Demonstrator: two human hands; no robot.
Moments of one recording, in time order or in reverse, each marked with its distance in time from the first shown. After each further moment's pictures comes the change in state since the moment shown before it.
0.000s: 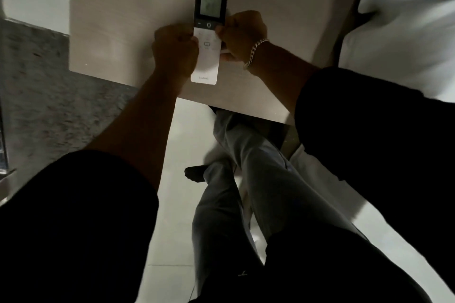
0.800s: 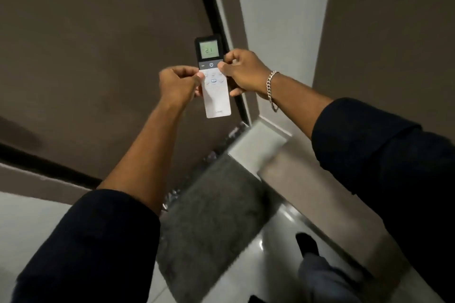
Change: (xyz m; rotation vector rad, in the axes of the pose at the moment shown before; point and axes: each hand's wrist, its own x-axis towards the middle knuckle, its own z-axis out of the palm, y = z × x) left_hand -0.396 0.133 -0.395 -0.395 0.860 0.292; right_hand -0.491 -0.263 0.034 -0.147 -0.599 -1.099
